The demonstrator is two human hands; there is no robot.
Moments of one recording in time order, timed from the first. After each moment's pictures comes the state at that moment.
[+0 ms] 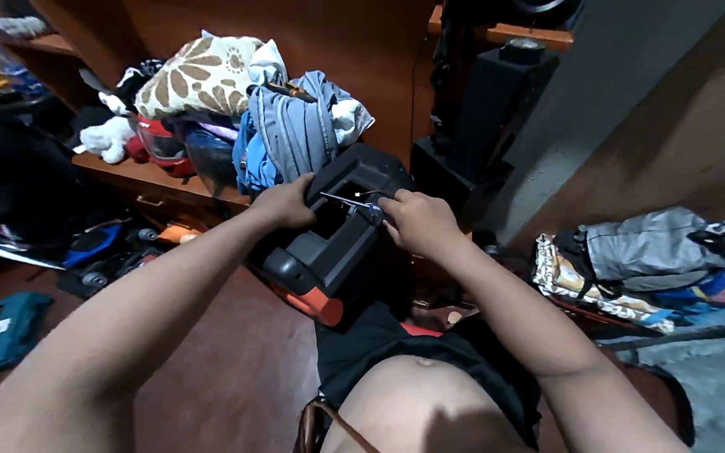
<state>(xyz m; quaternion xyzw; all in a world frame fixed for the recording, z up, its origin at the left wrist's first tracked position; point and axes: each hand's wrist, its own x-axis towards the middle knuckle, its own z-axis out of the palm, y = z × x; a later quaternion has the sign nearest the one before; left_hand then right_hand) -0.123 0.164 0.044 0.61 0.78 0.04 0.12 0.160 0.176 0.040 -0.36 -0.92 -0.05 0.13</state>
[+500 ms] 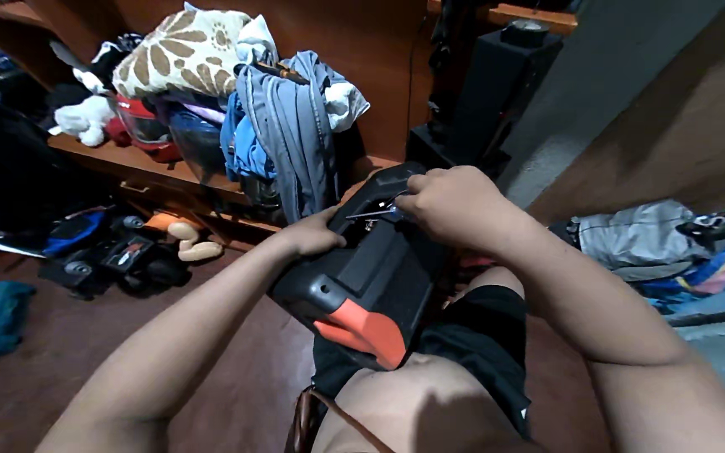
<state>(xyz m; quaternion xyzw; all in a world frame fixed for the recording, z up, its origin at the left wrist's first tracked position) -0.063 0.123 0.006 0.59 0.70 0.14 0.37 0.205 0.157 0.102 -0.23 -0.96 -0.15 0.01</state>
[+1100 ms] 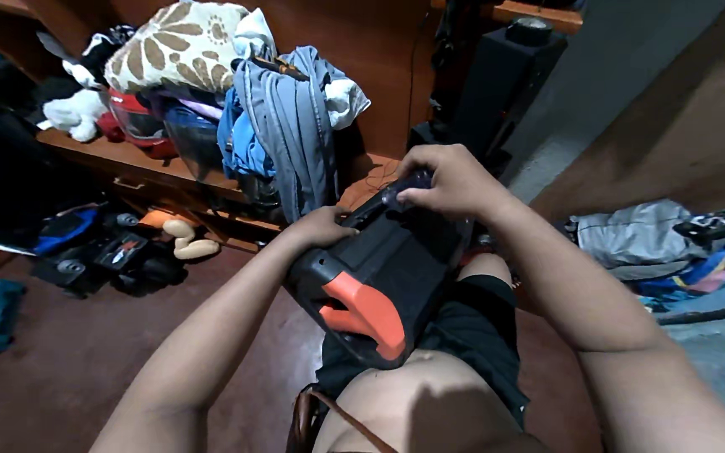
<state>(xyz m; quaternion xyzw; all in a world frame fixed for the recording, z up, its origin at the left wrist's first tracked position) -0.065 0.149 -0.008 0.63 0.69 0.12 0.32 0.199 0.201 0.091 -0.23 -0.93 0.16 0.24</state>
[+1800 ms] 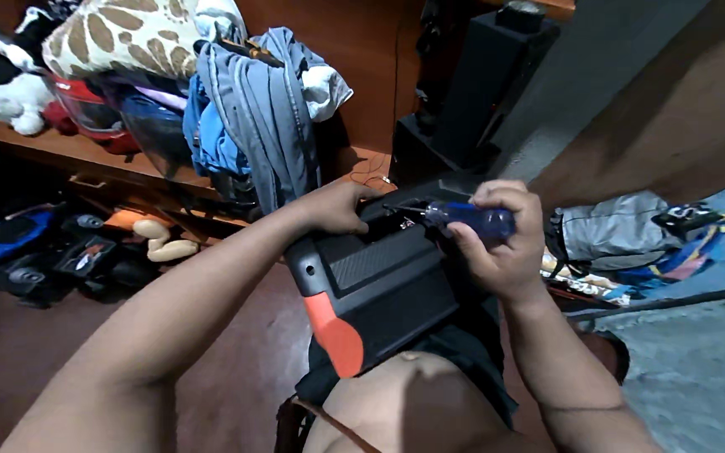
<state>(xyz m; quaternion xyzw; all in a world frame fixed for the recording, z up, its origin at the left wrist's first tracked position) -0.019 0.182 0.040 0.79 0.54 0.08 0.26 0.265 0.138 0.033 -0.18 -0.80 0.06 0.57</state>
